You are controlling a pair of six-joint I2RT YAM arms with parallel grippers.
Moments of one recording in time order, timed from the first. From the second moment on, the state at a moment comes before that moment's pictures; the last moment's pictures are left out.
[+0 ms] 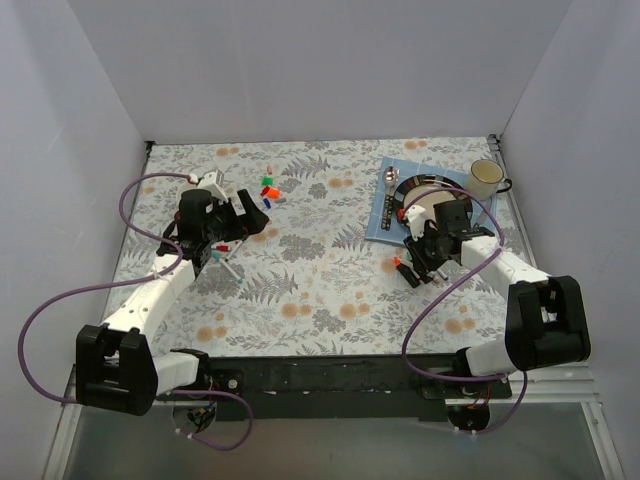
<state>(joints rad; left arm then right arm) -0.17 1.20 0.79 -0.09 0.22 -0.47 0.20 1.41 0.79 -0.44 -0.27 -0.47</state>
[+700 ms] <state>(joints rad) -0.25 1.46 0.97 -0.33 -0.03 -0.25 0.20 1.06 0.83 -0.43 -0.74 -0.54</state>
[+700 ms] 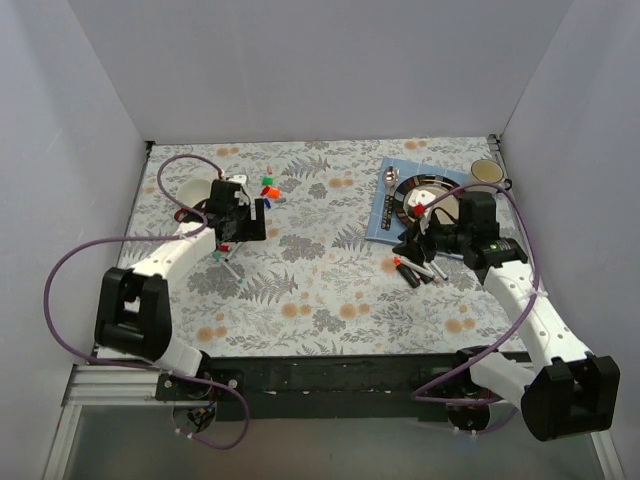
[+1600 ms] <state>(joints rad) -0.19 2.06 1.56 -0.51 -0.10 -0.12 0.20 1.06 0.79 -0.40 -1.04 -0.56</state>
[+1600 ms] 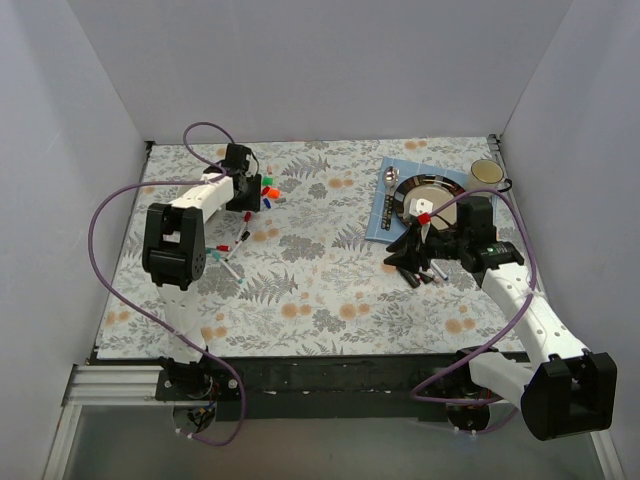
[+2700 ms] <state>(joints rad) -0.17 2.06 1.53 -0.43 -0.04 -0.14 0.18 1.08 0.79 -0.40 -1.06 -0.55</state>
